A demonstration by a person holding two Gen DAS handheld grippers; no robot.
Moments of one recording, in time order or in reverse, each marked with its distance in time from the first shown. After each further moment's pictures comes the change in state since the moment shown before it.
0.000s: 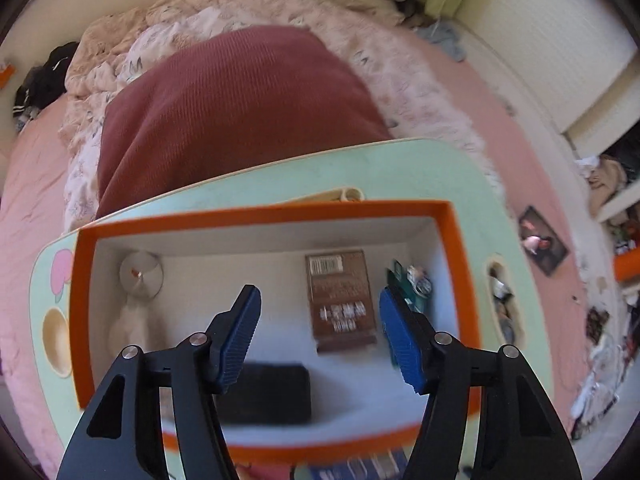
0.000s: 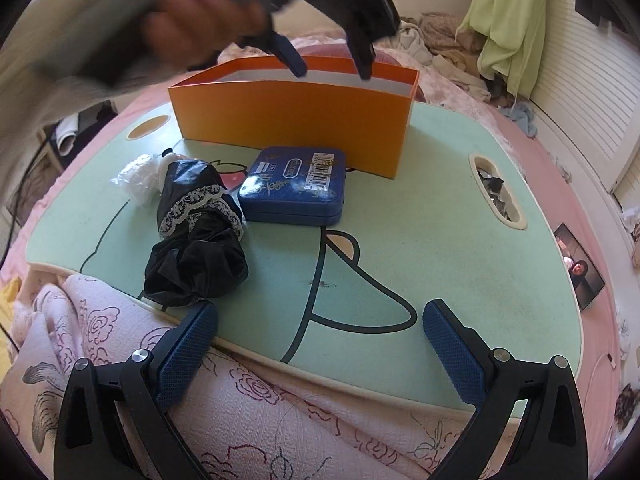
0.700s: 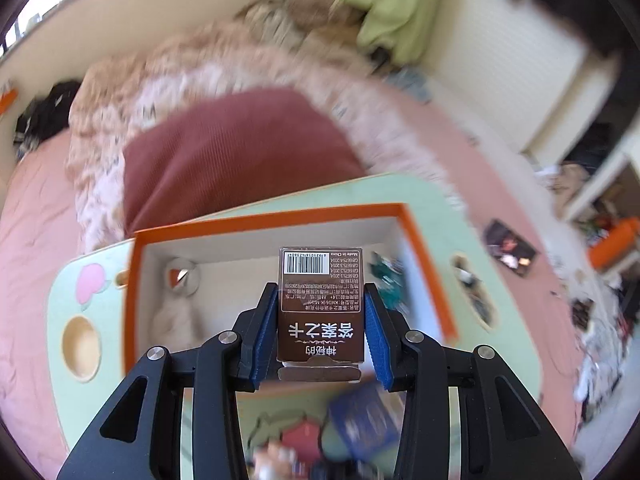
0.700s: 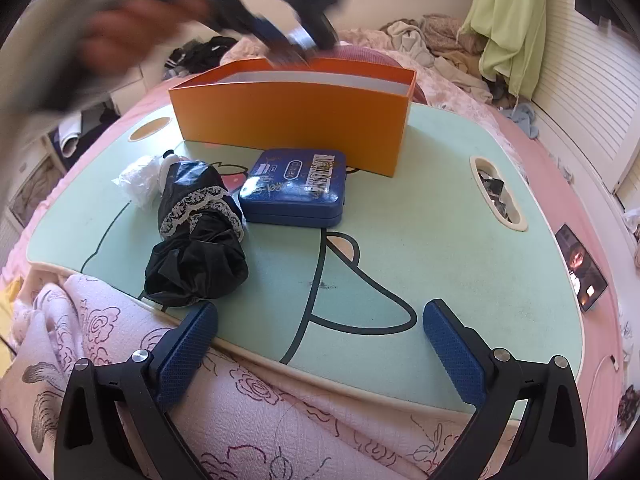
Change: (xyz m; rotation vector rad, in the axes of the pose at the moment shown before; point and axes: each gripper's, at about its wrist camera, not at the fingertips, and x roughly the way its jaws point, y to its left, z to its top) left arm -0.079 0.028 -0.085 0.074 -0.250 -0.108; right arm -0.001 -0.005 -0.005 0.004 -0.007 0.011
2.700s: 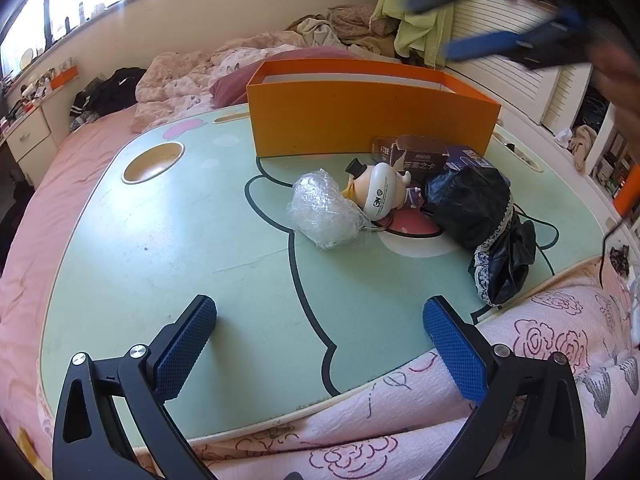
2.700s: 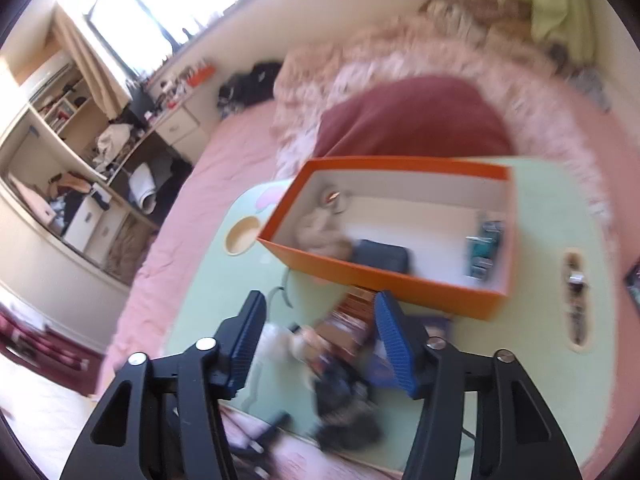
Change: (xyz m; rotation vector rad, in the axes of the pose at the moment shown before) left arm -0.022 0.048 -0.203 -0.035 -0.116 0.161; right arm 0.008 0.024 0.175 0.217 0.164 0.428
